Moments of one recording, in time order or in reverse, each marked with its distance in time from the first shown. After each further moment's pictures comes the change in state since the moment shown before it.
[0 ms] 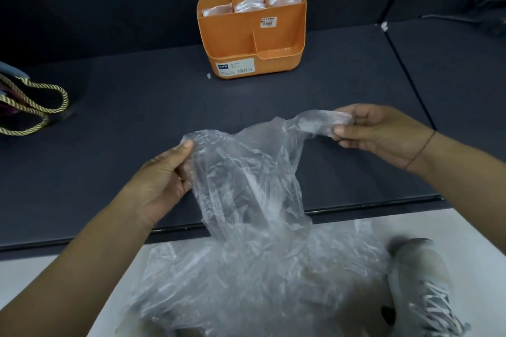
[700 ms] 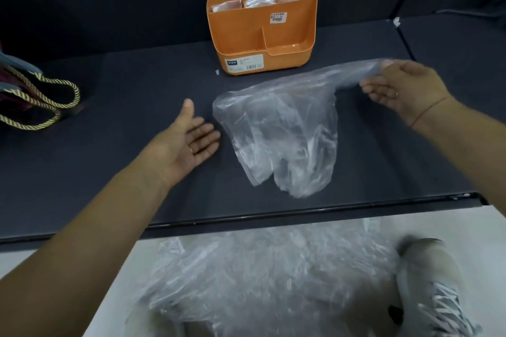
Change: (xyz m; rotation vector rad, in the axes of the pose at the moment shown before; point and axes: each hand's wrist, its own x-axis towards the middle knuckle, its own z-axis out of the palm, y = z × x) left_hand 0.017 0.027 0.027 -0.022 0.114 -0.012; right_hand 0.053 -0.011 -0.031 0.164 0.451 -0.108
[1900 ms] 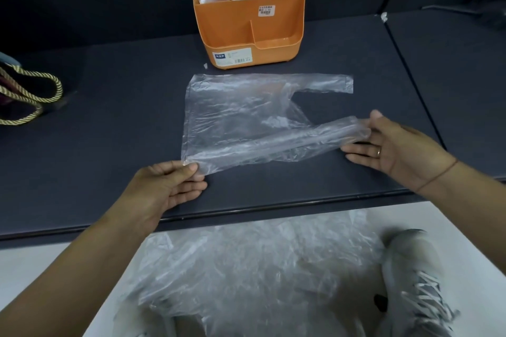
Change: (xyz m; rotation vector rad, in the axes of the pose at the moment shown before) left_hand -0.040 -0.044 -0.034 0.301 0.036 0.014; right_hand -0.084 0.034 -0.023 0.147 -0.236 0.303
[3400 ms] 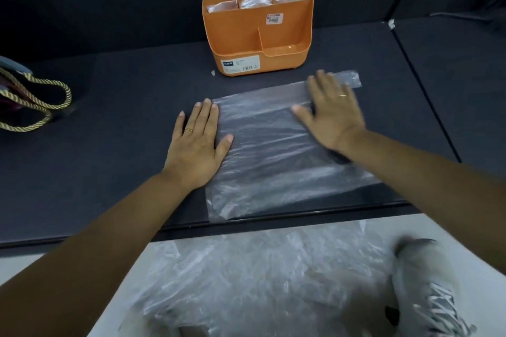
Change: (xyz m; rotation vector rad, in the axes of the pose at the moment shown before) left_hand 0.087 0.011 0.028 1.545 0.167 0.760; right_hand 0.101 0.000 0.073 -1.685 0.197 -0.476
